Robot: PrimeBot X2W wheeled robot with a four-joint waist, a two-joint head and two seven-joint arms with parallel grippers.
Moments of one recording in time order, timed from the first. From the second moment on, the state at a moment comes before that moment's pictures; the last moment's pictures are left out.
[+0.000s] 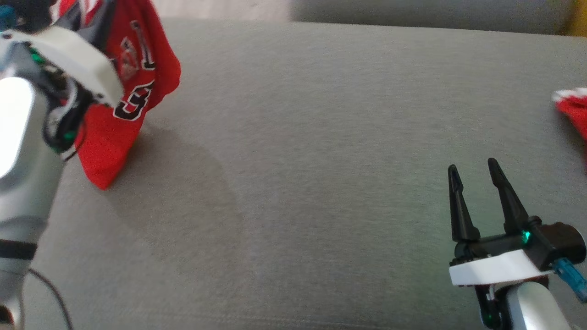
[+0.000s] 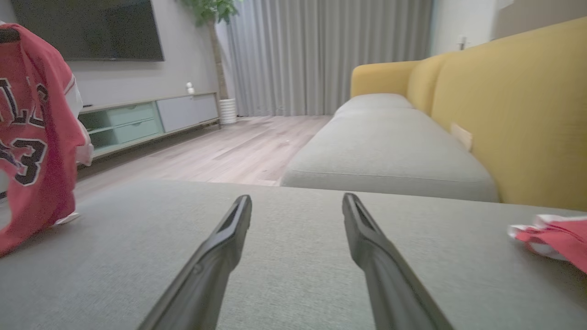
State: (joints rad) left arm -0.90 0.46 -0.55 0.57 -0.53 -0.13 -0.05; right arm -0.01 -0.09 0.06 0.07 0.12 0.12 -0.25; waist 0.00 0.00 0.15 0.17
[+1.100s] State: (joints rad) left arm -0.66 0.12 -0.76 0.60 -0.55 -0.01 -0.13; right arm -0.07 -0.05 0.11 0.02 0.17 0.12 -0.26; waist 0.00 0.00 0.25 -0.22
